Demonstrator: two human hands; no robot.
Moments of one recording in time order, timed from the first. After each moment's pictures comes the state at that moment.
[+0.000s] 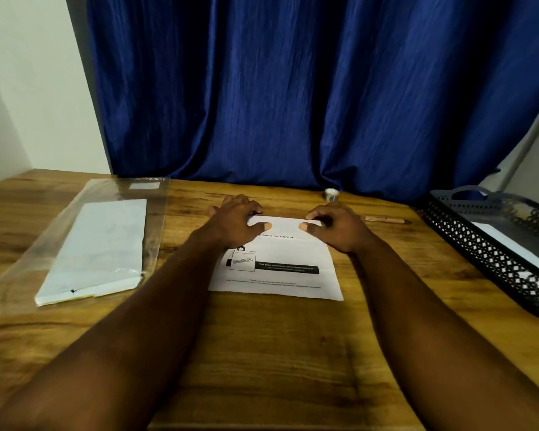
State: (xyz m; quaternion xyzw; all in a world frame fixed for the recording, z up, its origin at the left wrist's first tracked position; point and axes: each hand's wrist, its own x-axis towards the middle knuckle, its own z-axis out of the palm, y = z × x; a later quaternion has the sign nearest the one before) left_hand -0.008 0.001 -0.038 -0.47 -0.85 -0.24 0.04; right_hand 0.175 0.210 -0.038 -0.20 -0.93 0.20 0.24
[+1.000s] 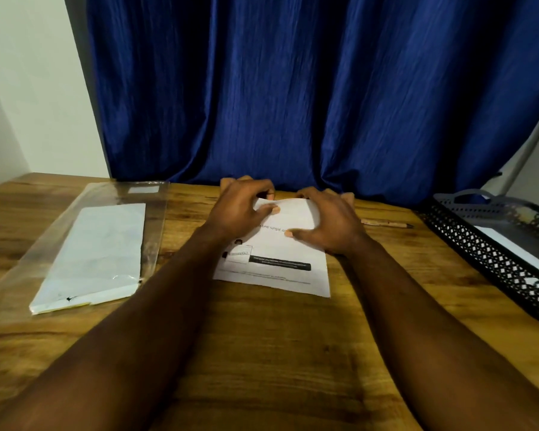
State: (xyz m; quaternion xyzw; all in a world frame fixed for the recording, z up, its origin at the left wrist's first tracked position) left_hand 0.003 0.005 -0.007 -0.53 -0.75 -0.37 0.17; right_hand 0.164 0.178 -0.012 -0.16 -0.95 0.04 0.28
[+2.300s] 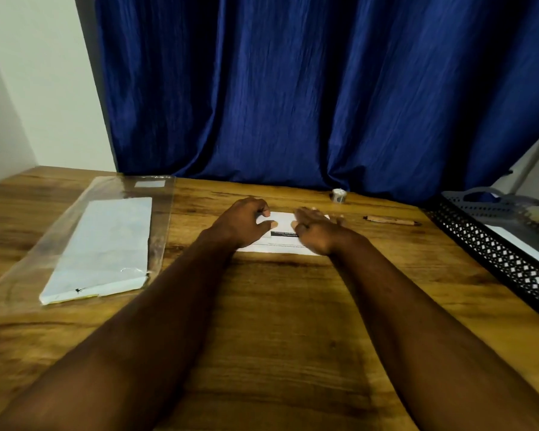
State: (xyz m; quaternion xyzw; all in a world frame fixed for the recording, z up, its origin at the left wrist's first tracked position) left_hand -0.012 0.010 -0.044 -0.47 -0.82 -0.32 0.02; right_hand 0.142 0.154 -0.022 -0.27 -0.95 0.13 -0.02
